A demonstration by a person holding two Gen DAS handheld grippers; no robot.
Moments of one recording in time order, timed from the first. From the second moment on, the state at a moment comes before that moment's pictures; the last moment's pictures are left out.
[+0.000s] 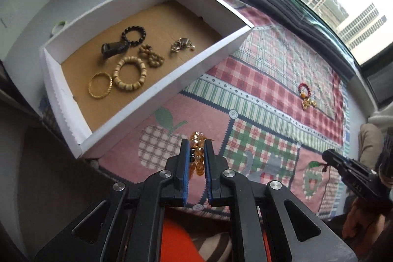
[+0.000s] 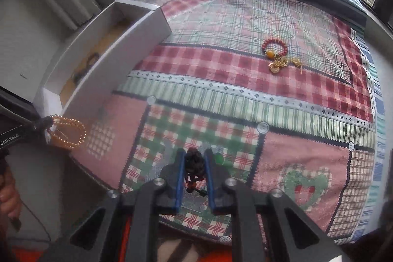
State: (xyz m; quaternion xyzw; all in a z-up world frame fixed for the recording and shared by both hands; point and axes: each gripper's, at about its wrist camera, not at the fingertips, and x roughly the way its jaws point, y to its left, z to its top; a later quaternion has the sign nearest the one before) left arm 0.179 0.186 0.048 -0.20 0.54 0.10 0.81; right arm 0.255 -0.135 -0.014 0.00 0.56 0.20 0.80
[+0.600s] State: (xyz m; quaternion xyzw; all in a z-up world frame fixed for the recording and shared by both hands) left arm 0.203 0.355 0.032 -0.30 0.50 0.23 0.78; right arm 0.338 0.198 0.037 -0.11 0.52 0.45 0.72
